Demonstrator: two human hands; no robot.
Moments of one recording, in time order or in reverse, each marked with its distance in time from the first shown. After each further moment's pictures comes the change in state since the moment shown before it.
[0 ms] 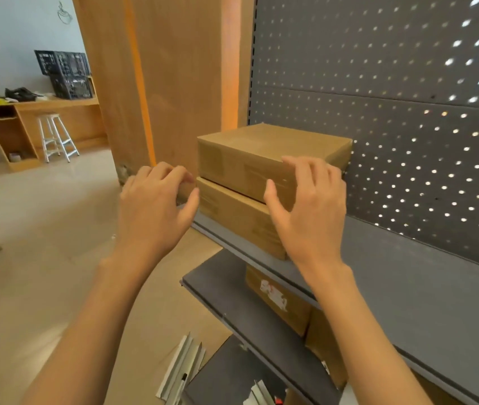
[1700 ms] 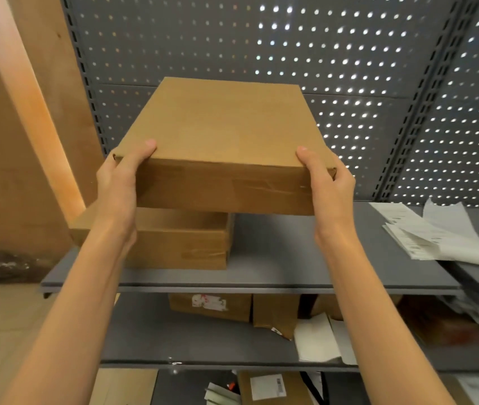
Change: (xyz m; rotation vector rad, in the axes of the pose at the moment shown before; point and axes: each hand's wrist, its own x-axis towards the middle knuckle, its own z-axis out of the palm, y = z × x) left_hand 0.099 0.030 0.088 -1.687 -0.484 -0.447; right_hand 0.019 0.004 -0.050 0.468 0.417 0.917
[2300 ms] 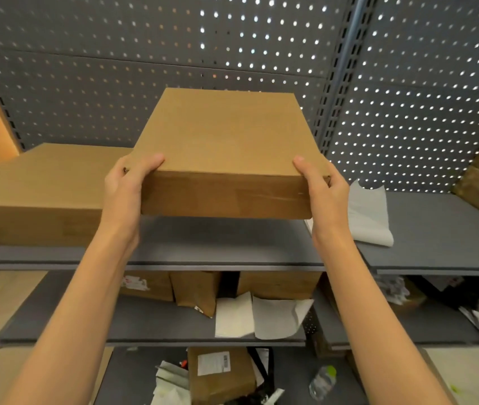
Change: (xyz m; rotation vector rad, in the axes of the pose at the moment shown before) left_hand -0.089 -0.048 0.149 0.014 -0.059 -0.102; right_hand 0.051 0.009 -0.178 -0.034 0.014 0.049
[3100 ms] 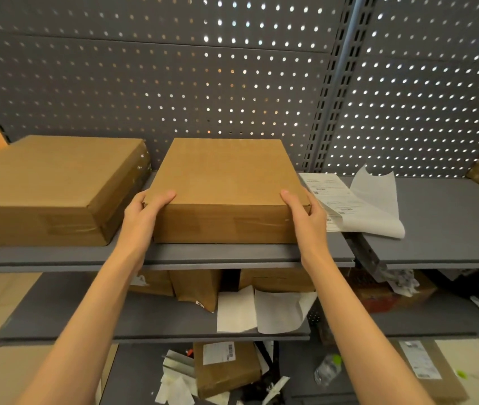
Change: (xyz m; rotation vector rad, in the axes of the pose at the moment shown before) left_hand 0.012 -0.078 -0.007 0.232 -0.063 -0.194; right_hand 0.017 0.090 -0.014 -0.102 -0.038 0.191
